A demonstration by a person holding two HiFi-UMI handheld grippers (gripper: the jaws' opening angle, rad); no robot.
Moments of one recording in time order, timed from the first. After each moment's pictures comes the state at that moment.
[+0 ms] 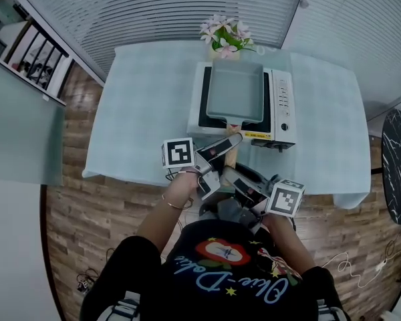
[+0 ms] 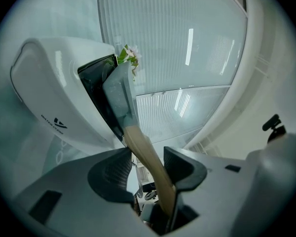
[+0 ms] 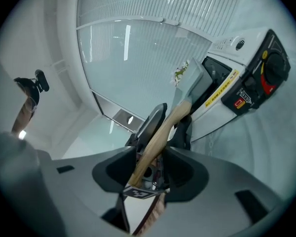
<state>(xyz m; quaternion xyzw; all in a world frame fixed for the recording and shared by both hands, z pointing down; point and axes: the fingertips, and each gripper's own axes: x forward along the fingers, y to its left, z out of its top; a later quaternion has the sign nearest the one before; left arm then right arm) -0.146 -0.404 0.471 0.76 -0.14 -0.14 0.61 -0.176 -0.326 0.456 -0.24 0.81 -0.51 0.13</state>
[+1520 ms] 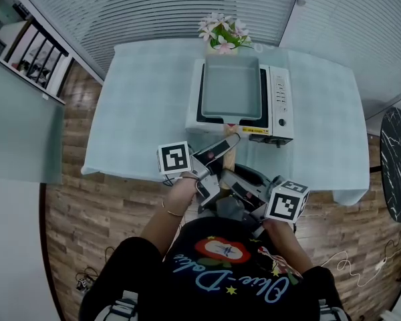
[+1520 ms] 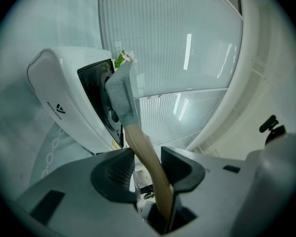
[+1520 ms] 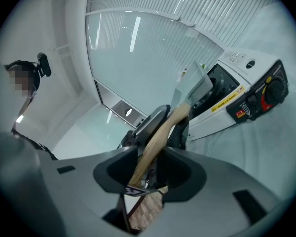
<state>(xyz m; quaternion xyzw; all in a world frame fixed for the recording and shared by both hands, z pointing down) -0.147 -0.382 0.447 0.75 -0.15 -0.18 0.62 -0.175 -0.304 0.441 -0.25 0.84 -0.48 0.08</state>
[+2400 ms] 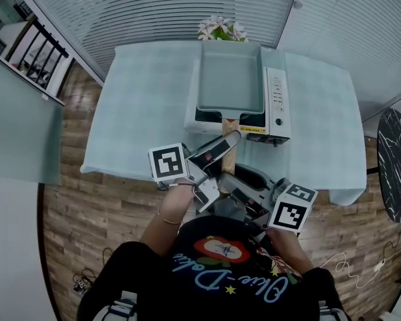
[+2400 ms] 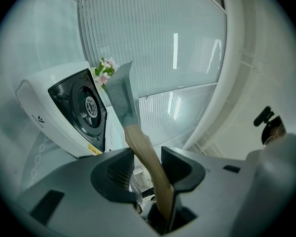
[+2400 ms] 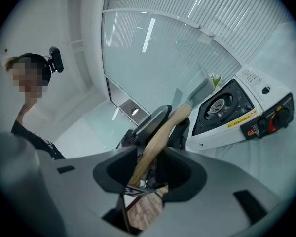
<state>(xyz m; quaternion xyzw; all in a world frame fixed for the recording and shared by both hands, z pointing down) -0.149 -0.367 0.390 0.78 -0.16 -0.19 0.58 -0.174 -0.288 0.390 -0.24 0.87 -0.42 0.08</state>
